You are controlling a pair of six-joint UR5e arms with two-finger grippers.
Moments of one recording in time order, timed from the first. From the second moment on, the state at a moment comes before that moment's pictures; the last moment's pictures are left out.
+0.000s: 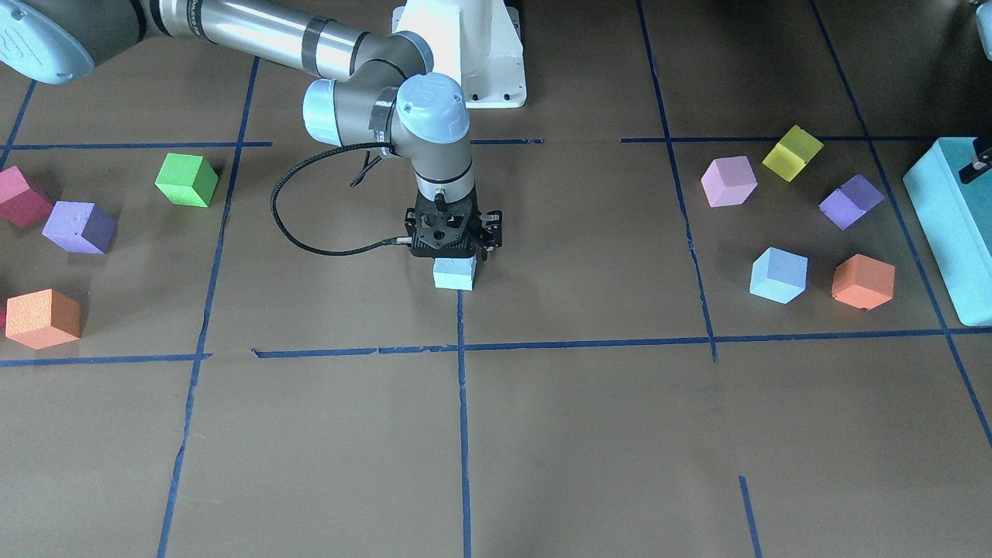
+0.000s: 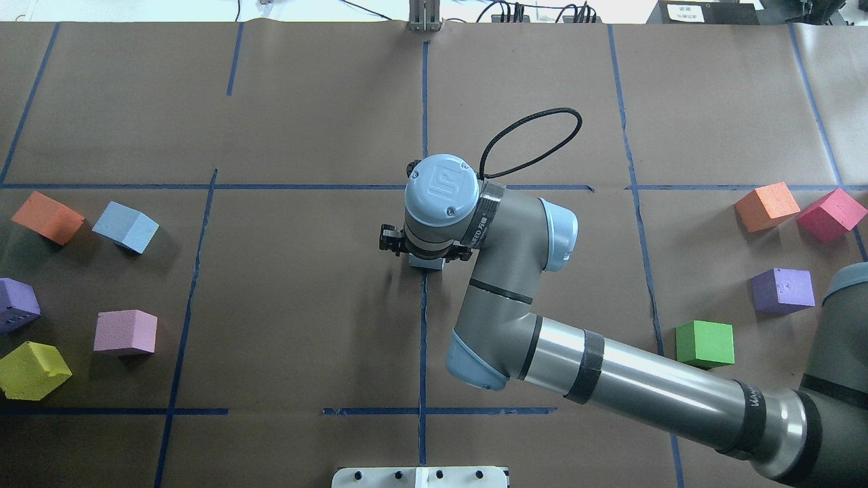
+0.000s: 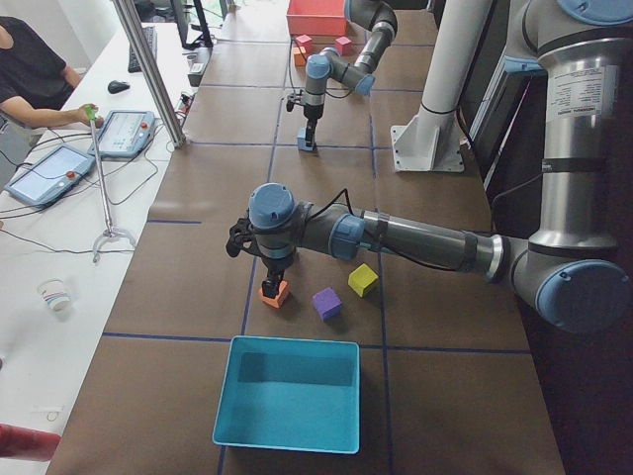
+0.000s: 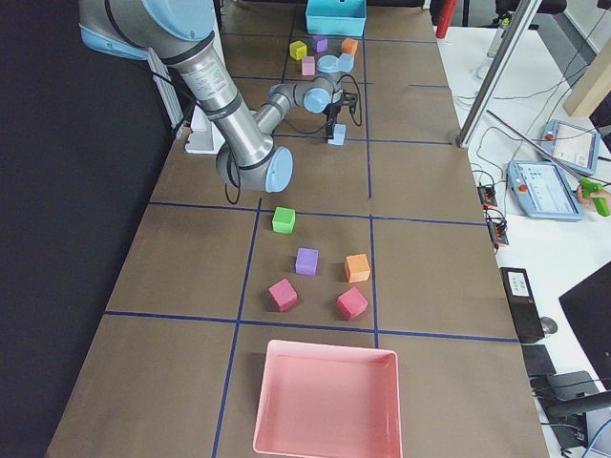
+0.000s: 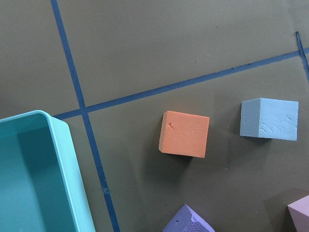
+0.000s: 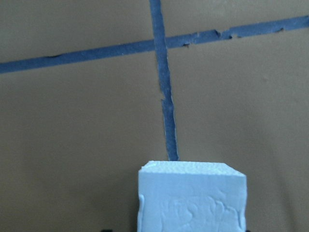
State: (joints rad) left arm -1.45 -1.51 -1.83 -1.64 -2.46 -0.07; right arm 0.48 -0.76 1.45 -1.40 1.81 1.38
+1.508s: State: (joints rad) left arm -0.95 -1.74 -1.63 -1.83 -2.20 -0.40; right arm 0.71 -1.20 1.91 -1.39 1.93 1.27
